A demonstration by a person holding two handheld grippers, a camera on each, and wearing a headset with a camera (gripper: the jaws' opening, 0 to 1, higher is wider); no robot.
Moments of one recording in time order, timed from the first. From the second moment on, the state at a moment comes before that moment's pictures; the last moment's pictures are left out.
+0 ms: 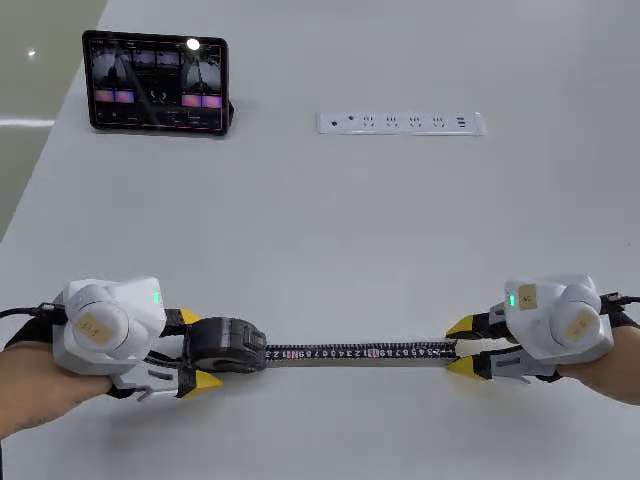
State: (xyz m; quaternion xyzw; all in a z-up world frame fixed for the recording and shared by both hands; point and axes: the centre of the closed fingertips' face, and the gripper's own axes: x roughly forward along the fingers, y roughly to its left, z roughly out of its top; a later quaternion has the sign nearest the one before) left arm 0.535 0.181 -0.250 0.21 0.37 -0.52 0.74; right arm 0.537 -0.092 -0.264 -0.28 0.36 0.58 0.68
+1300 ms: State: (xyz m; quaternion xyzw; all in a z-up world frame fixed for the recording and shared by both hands) left arm 0.522 0.191 -0.219 0.15 0.35 -0.47 0.80; right arm 0.533 -0.083 -0.232 -0.19 0.35 0.49 0.77
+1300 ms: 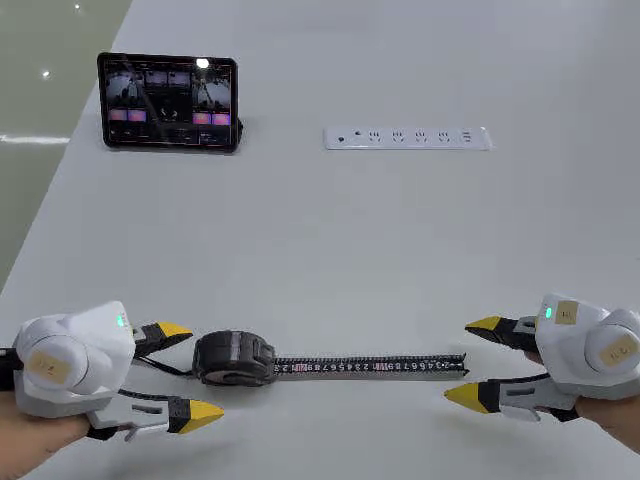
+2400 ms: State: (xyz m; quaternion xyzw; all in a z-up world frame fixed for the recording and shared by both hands) left arm 0.499 0.215 -0.198 0.10 0.34 -0.40 0.85; right arm 0.494 -0.095 -0.218 -0.18 0.36 0.48 0.78
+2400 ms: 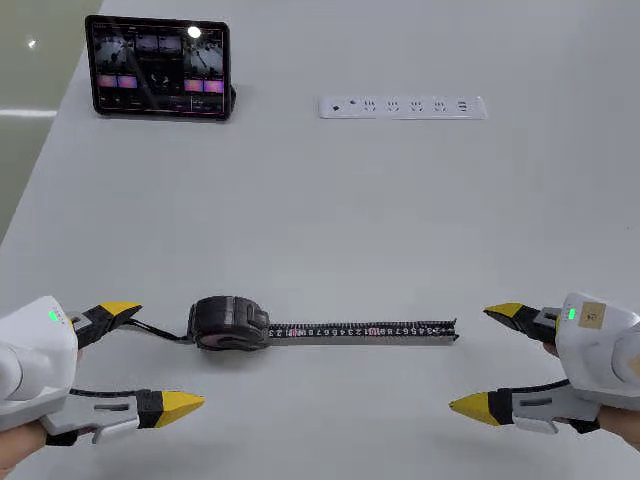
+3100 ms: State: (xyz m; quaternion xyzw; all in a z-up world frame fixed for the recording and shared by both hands) left arm 0.483 0.220 -0.196 0.08 0.33 -0.36 0.87; right arm 0.485 -0.101 -0.205 -0.15 0.33 0.43 0.82
